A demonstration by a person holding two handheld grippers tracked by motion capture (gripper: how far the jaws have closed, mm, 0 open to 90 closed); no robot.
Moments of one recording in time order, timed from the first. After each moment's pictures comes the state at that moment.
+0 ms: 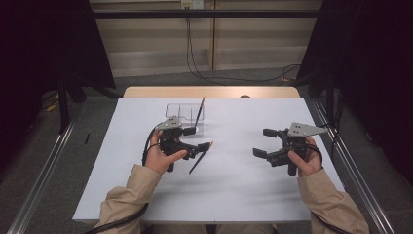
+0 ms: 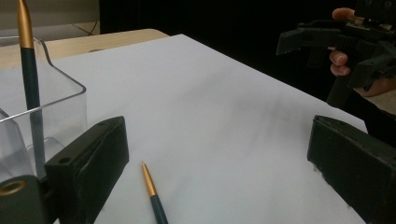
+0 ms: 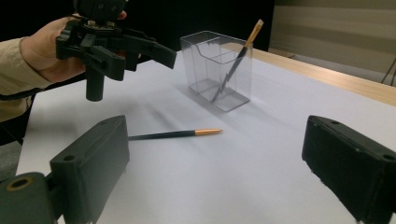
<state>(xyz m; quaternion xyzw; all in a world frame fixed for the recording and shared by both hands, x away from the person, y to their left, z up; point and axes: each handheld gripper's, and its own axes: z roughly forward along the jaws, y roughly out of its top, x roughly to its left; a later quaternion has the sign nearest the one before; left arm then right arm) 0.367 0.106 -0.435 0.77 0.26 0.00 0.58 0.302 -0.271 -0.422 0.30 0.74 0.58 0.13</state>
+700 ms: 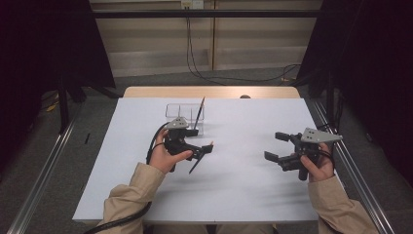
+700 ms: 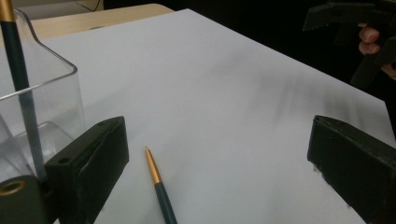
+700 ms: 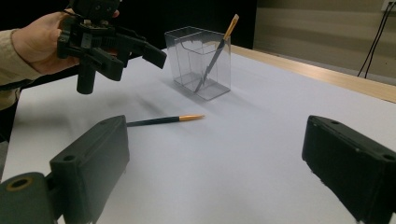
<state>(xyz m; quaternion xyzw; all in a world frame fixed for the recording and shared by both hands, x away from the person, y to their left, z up) 0.371 0.091 -0.440 0.80 0.26 0.00 0.53 0.286 -0.298 -0.429 0.31 0.74 0.58 0.15</state>
